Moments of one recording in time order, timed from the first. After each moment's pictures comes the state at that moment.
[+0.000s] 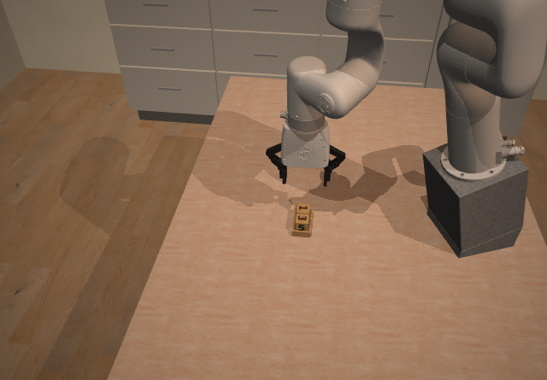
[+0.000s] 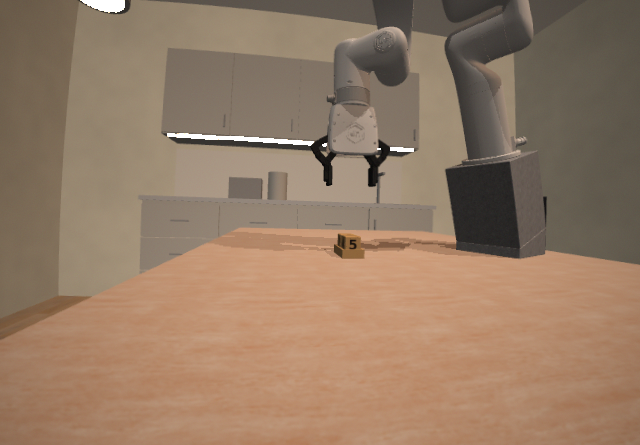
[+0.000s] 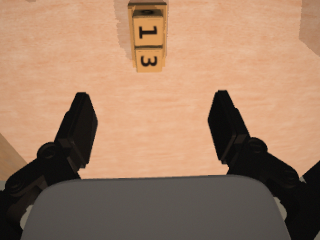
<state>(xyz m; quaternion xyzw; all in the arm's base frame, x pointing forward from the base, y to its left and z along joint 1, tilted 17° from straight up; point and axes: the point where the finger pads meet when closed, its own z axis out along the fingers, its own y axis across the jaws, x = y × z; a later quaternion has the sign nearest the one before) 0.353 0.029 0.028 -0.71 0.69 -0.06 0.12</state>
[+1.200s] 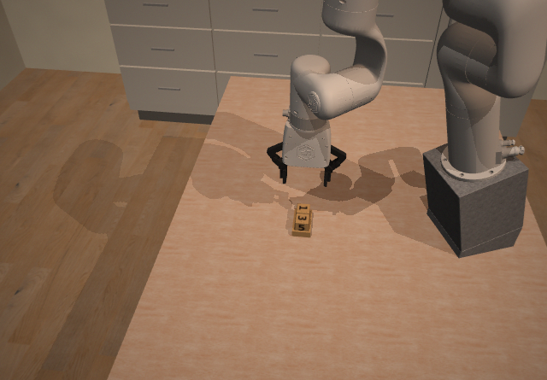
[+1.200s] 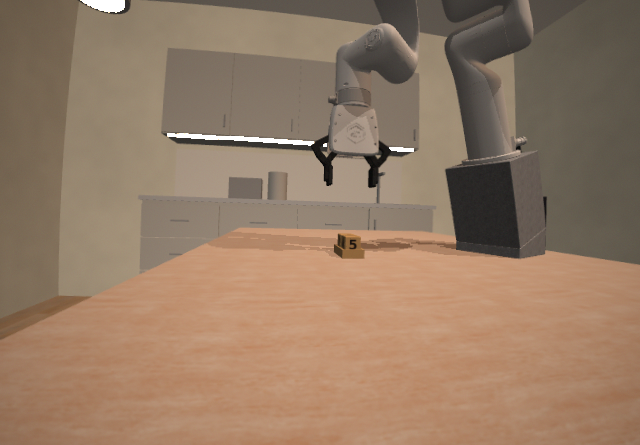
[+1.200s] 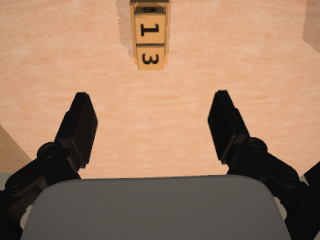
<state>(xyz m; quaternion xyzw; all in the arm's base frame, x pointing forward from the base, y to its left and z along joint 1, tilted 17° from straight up) 0.353 0.028 0.027 -0.71 0.69 -0.06 0.14</state>
